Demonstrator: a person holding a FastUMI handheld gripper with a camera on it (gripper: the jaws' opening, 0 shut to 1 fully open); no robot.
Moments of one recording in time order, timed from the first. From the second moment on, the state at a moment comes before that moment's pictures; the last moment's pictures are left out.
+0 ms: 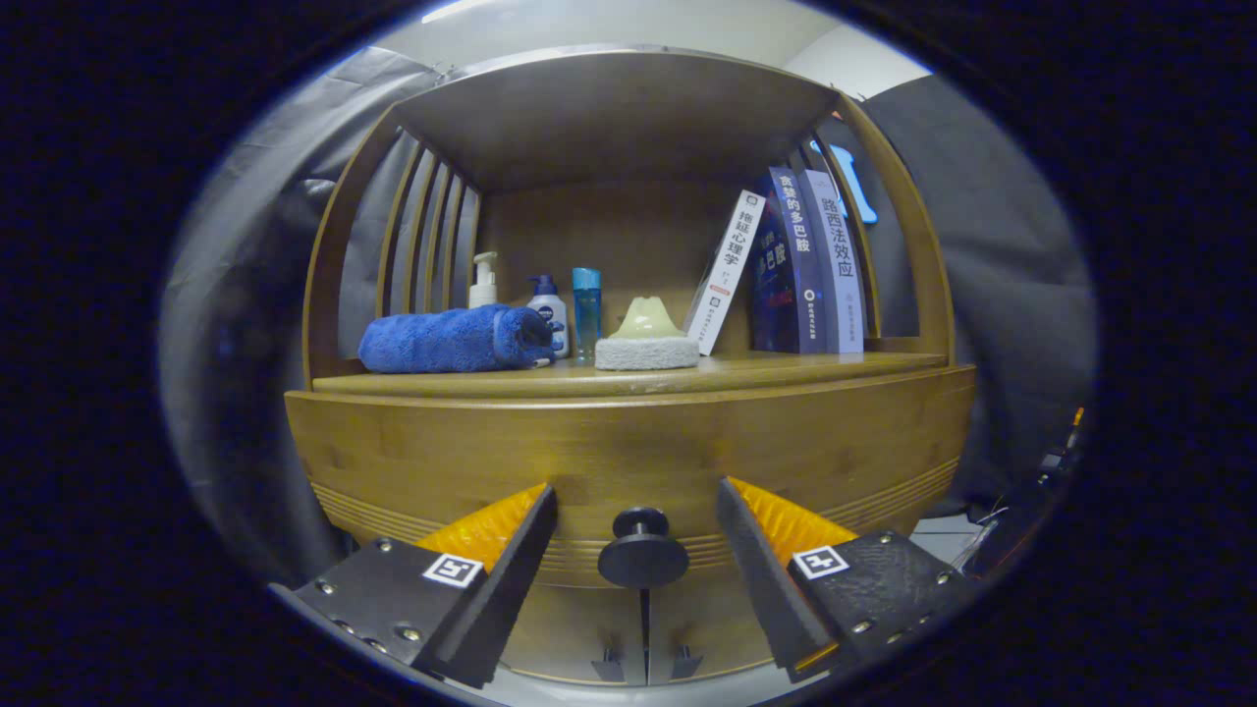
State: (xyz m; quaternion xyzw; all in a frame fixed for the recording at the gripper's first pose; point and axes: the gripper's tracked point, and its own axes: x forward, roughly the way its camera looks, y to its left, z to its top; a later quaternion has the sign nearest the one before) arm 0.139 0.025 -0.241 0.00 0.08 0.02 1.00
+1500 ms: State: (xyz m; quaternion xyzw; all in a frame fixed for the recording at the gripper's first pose) arm 0.004 0.082 -0.014 -0.04 0.06 0.09 0.99
